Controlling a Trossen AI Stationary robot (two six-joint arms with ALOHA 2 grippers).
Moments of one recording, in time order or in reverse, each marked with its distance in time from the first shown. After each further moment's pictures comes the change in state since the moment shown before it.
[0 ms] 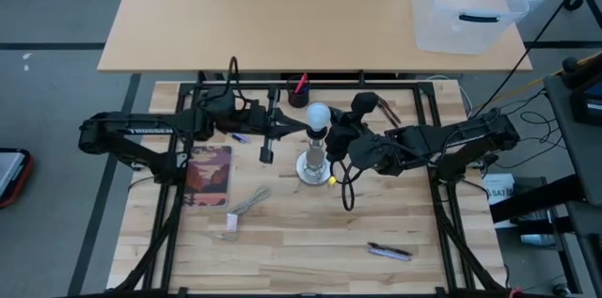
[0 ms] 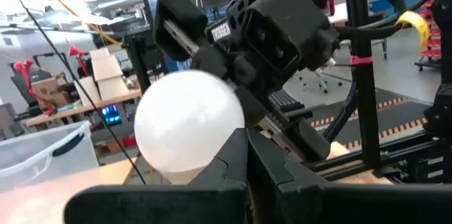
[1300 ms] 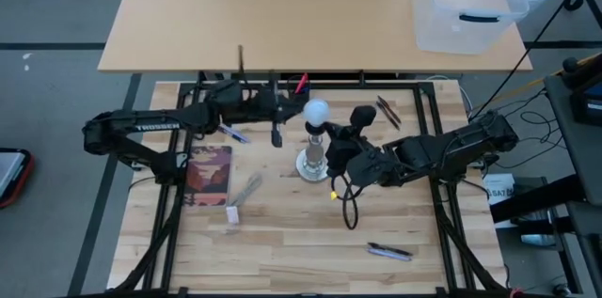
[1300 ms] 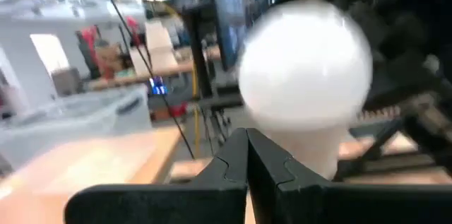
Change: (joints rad) left arm 0.090 0.040 -0.001 -0.012 -0.098 -0.026; right arm 0.064 0.020 0.000 -0.067 -0.014 0.138
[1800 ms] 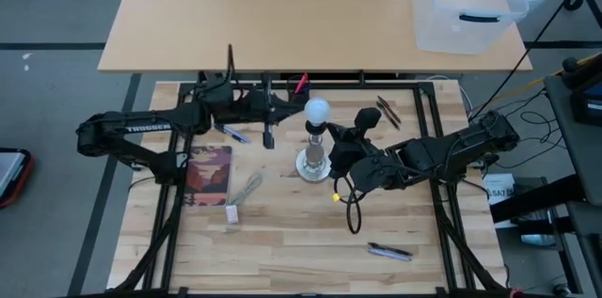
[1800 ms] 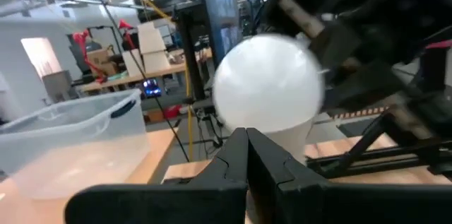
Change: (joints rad) left arm -0.004 -0.063 0.000 -0.054 0.015 0.006; right arm 0.032 -0.004 0.001 -0.023 0.044 0.037
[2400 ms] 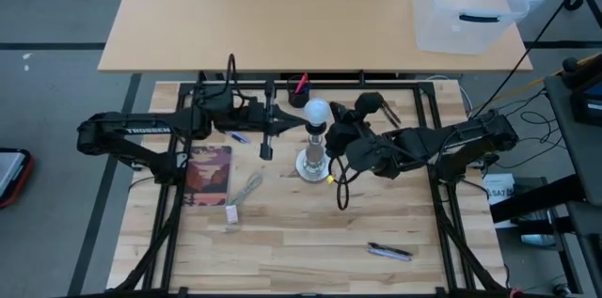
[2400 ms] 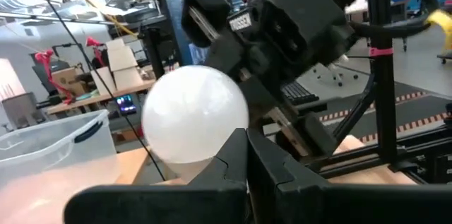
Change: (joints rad) left arm -0.063 0.008 0.001 0.024 0.044 0.028; right arm -0.091 -0.001 0.000 0.104 0.094 -0.179
